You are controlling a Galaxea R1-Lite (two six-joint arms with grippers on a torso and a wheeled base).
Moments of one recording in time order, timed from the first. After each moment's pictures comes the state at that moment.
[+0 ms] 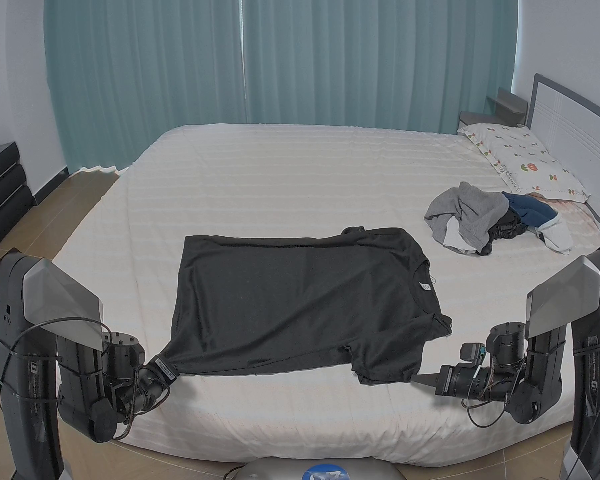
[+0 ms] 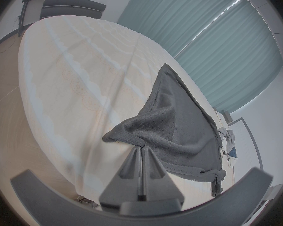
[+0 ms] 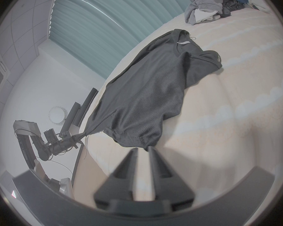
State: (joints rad) left arm -0.18 2.39 -0.21 -1.53 0.05 -0.88; right arm 0.22 2.45 -0.30 -1.55 0.50 0.50
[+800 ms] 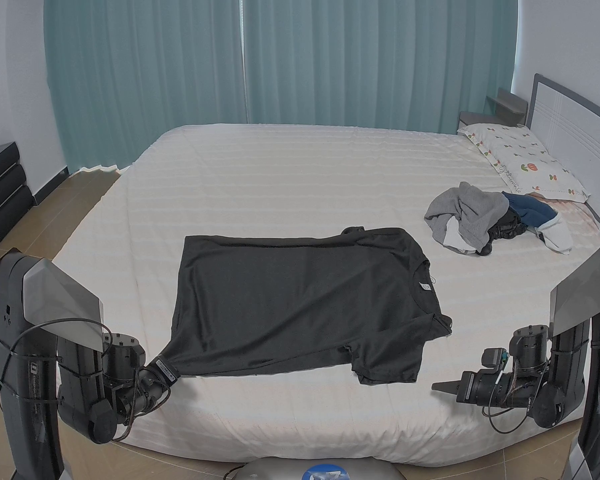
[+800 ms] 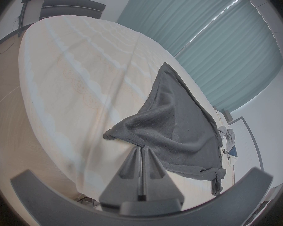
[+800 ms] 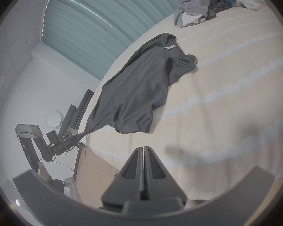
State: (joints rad) left arm -0.18 2.39 -0.20 -1.53 0.05 -0.88; right arm 0.17 2.34 -0.12 -1.55 0.50 0.50
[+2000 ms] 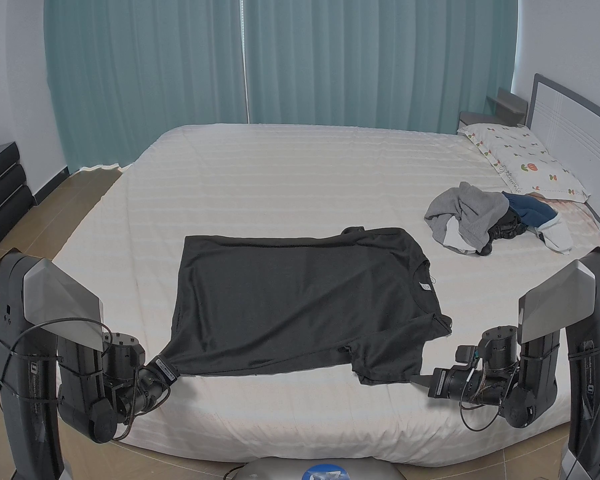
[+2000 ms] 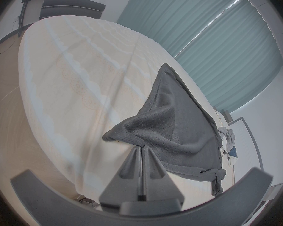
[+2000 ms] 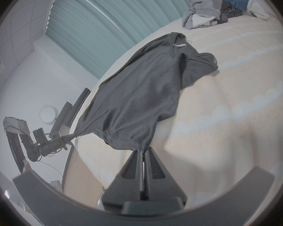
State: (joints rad) left arm -0.18 2.39 -0.21 -1.53 0.05 -0.88; right arm 0.27 2.46 -0.30 -1.55 0.36 0.50
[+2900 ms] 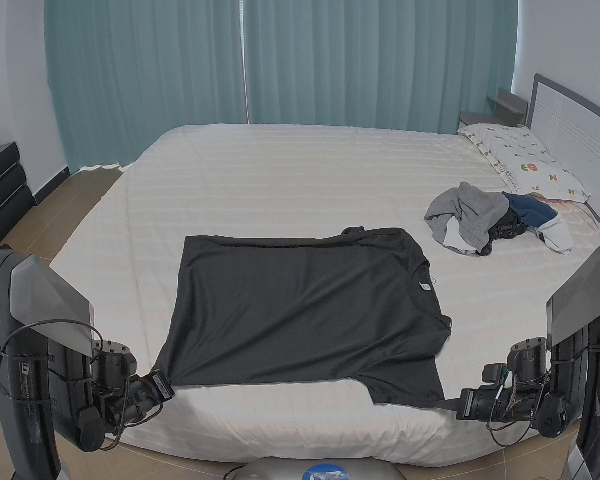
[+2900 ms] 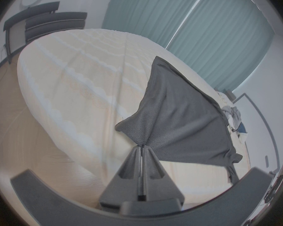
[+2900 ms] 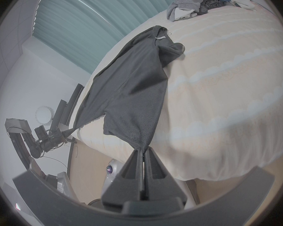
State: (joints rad) left arm -0.18 2.33 -0.09 -1.53 0.06 -0.67; right arm 0.21 2.34 -0.03 -1.55 0.40 0.48
